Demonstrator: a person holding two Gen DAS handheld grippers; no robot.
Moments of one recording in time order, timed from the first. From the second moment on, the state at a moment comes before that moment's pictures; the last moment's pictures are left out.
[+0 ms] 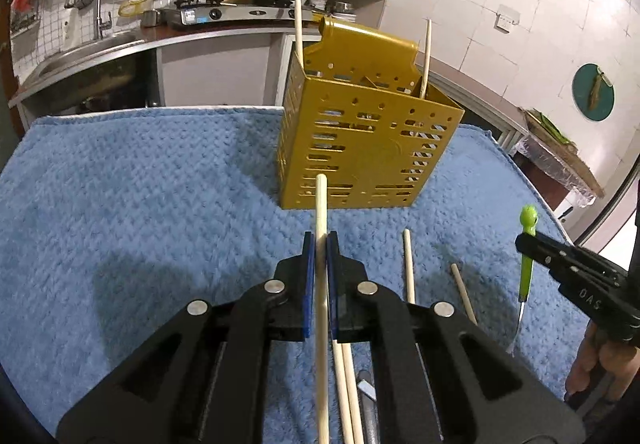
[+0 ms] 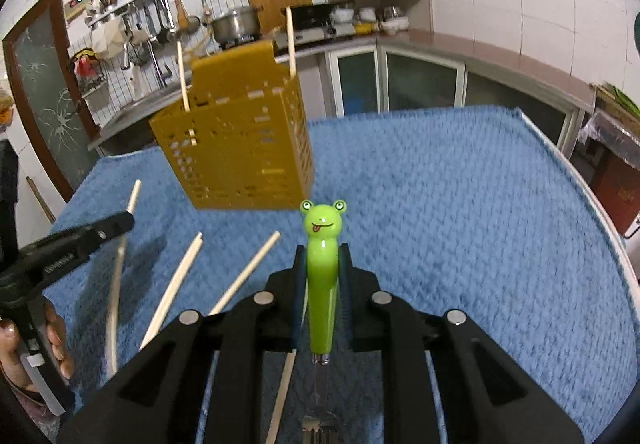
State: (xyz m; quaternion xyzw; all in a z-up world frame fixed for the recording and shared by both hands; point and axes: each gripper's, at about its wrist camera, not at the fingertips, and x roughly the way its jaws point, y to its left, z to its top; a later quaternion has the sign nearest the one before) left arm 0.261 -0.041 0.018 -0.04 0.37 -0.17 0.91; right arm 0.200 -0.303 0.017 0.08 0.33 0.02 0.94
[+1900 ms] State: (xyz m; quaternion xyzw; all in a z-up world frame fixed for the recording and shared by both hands) left arm 0.377 -0.083 0.093 0.02 0.15 -0.13 0.98; right arm 0.330 -0.259 0.091 0.01 0.20 0.03 0.98
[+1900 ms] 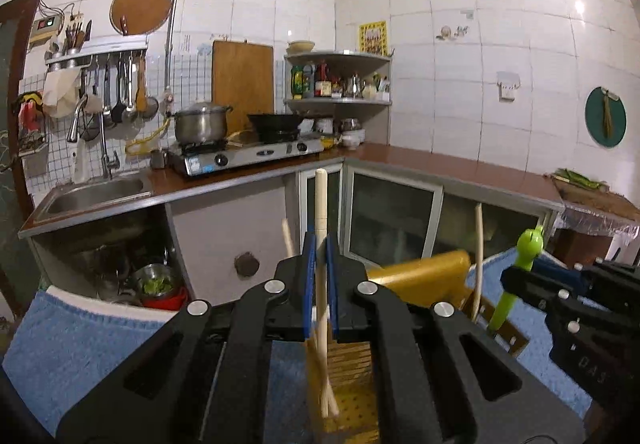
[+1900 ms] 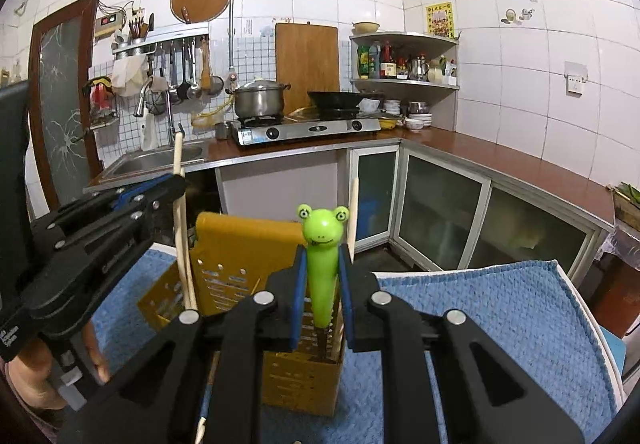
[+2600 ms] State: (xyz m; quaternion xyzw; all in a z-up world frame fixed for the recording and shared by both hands) left arm 0.288 -0.050 0.106 0.01 0.22 -0.09 0.97; right arm 0.262 -0.282 0.081 0.02 0.23 0.01 0.97
